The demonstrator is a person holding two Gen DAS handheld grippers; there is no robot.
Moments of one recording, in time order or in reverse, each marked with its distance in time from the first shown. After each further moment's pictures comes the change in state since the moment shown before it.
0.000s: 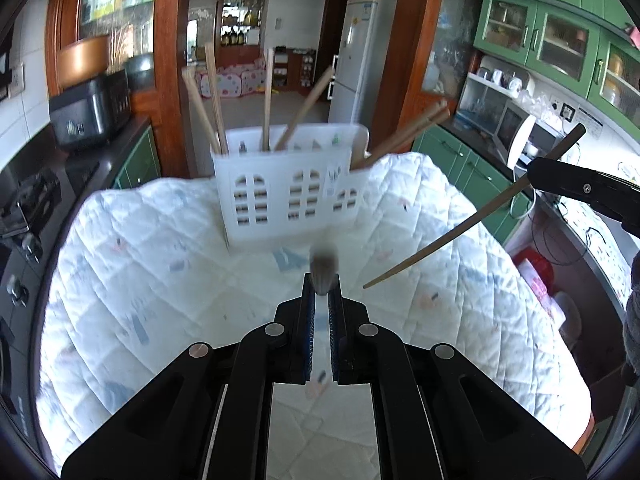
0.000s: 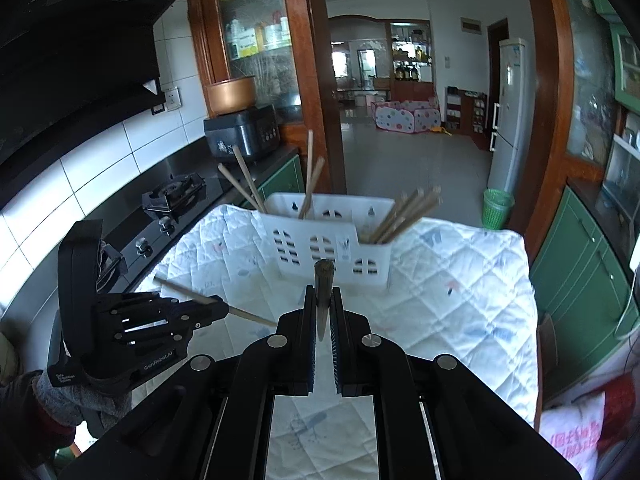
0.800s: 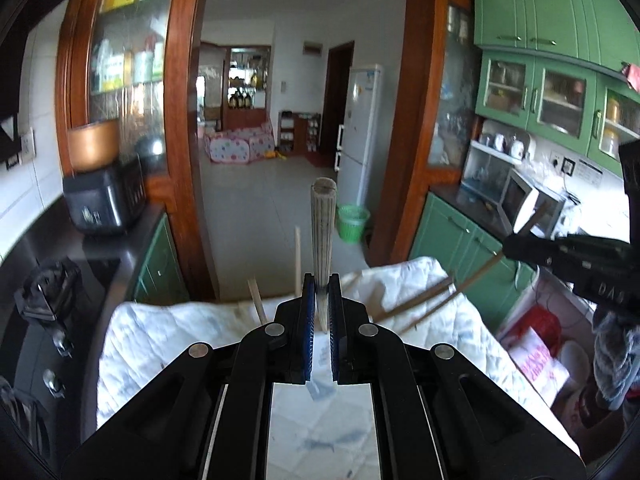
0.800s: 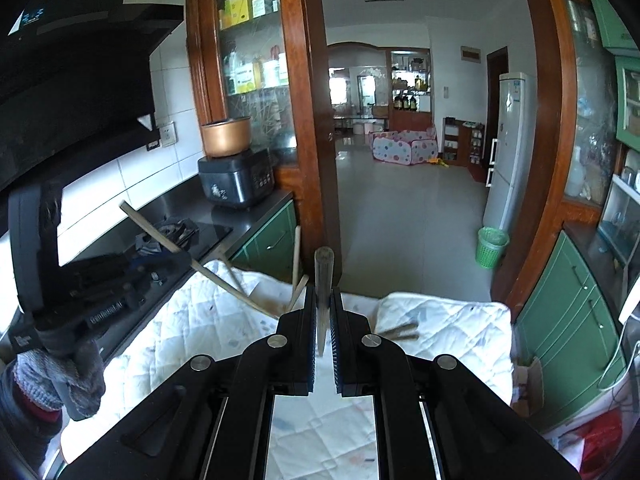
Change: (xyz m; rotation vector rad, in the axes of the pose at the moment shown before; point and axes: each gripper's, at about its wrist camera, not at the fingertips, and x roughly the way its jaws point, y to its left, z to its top) left arm -0.059 0.018 0.143 0.027 -0.235 0.035; right arm -0.004 -0.017 0.106 -0.021 -0.098 -0.026
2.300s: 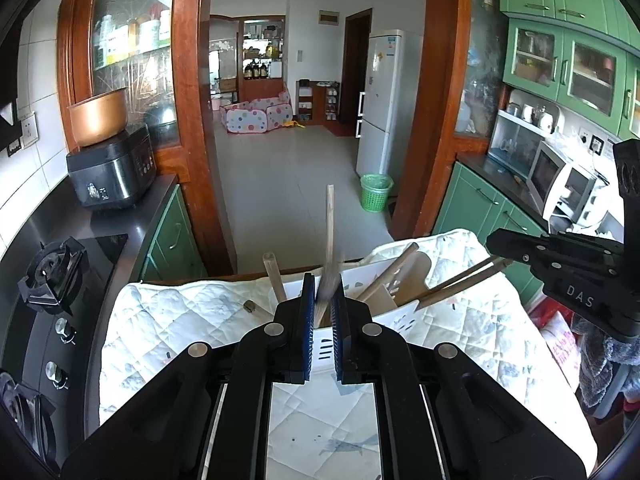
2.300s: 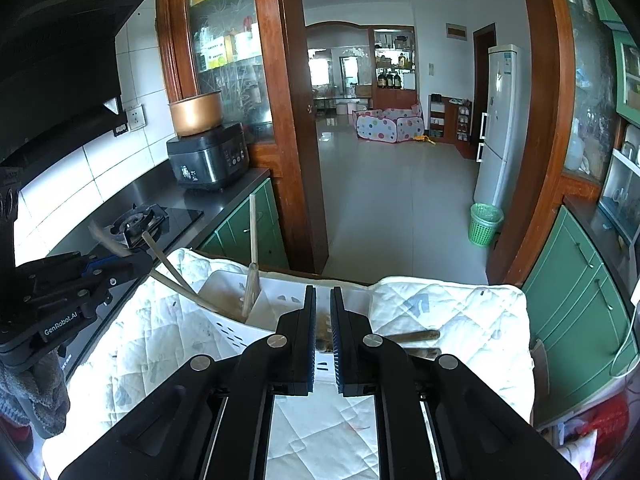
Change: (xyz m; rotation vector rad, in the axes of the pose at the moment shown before) left arm 0.065 0.018 -0.024 -0.002 0.130 0.072; right arm 0.099 -0.024 -0.018 0.043 0.072 -0.047
